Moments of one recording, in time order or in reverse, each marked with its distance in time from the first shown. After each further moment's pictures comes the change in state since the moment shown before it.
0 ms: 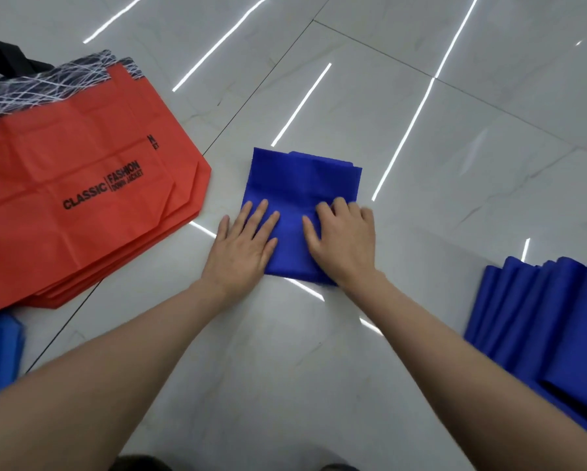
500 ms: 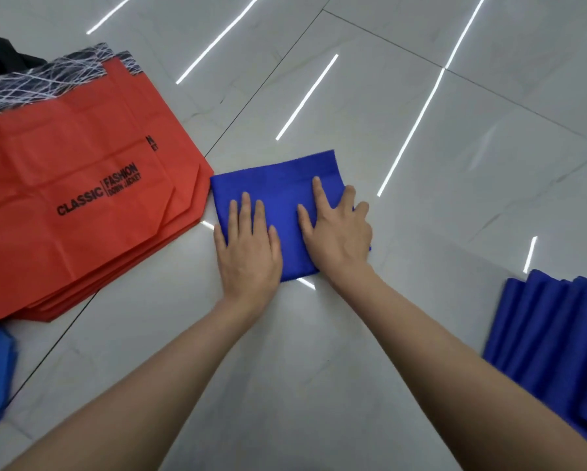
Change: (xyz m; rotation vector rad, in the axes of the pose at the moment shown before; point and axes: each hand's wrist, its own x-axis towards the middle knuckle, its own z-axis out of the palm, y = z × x) left_hand 0.012 0.028 -0.004 -0.142 0.241 -0.371; right_hand 0.030 -0.019 0.012 -0.030 -0.337 0.255
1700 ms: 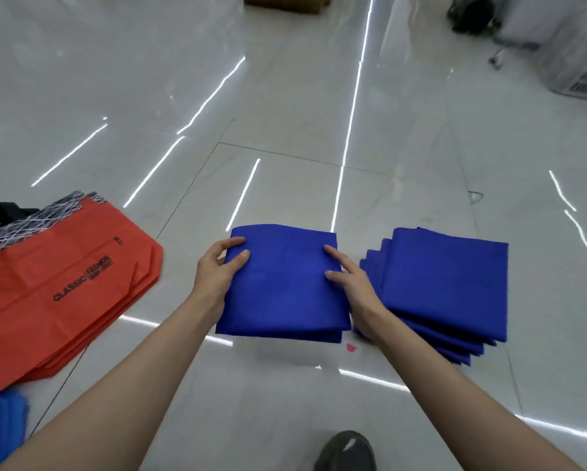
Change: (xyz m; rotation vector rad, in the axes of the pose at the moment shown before) left_hand -0.071 0.085 -0.151 -1.315 -0.380 -0.208; right_hand -0.181 0.133 -0.144 1.478 -0.071 0.376
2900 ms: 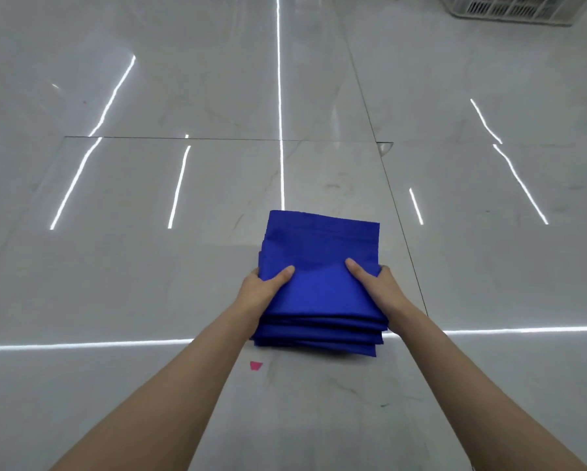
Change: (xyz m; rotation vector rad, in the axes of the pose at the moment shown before) left_hand 0.026 -0.111 0.238 0.371 -0.314 -0.361; right_hand 0.053 0.098 -0.240 0.020 0.352 0.269
